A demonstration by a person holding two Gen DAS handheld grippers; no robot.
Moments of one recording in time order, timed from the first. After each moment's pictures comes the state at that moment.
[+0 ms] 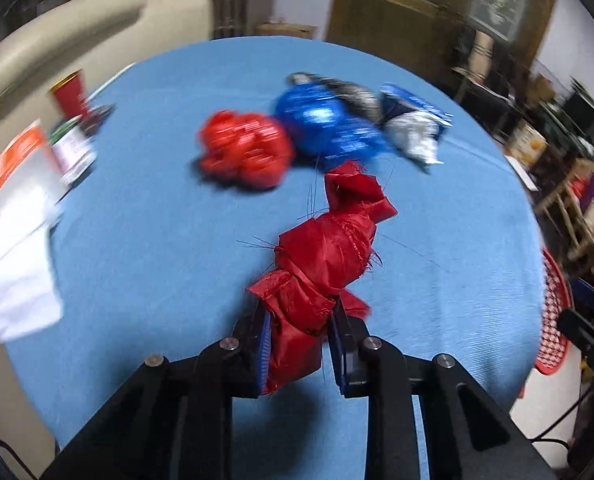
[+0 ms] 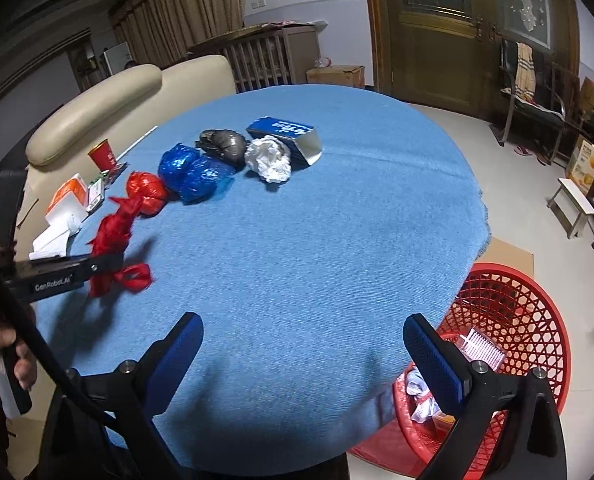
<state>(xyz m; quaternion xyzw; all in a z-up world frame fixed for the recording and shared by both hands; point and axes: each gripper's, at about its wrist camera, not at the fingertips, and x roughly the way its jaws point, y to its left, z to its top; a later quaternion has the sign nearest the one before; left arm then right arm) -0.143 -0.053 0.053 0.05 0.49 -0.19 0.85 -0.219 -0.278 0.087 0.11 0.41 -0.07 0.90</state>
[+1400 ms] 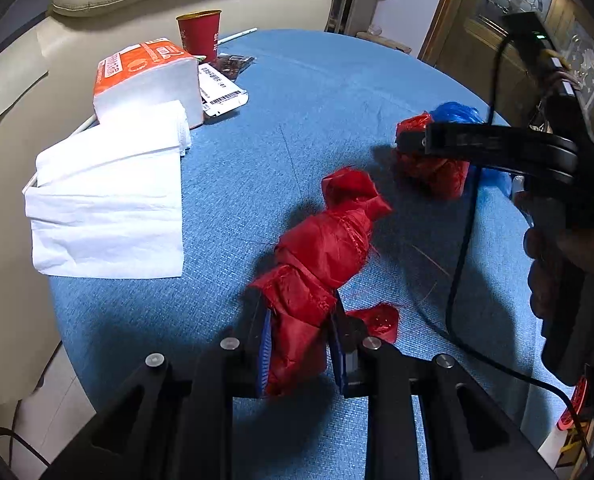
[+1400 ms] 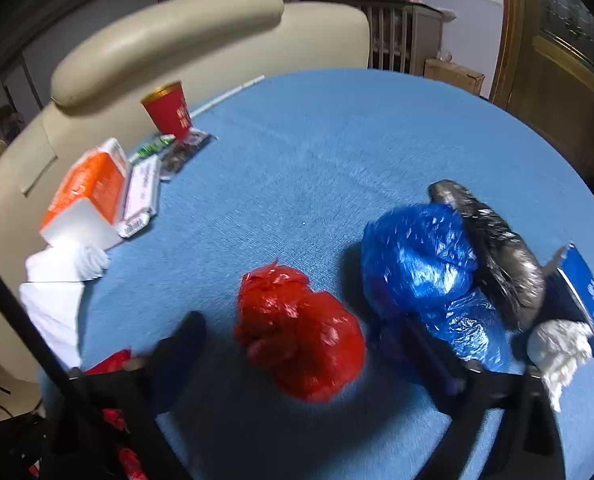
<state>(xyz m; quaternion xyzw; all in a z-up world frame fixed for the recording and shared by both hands) -0.113 0.048 0.029 -0.04 0.50 -0.07 0.86 0.064 -0.105 0.058 0.01 0.47 0.08 0.88</state>
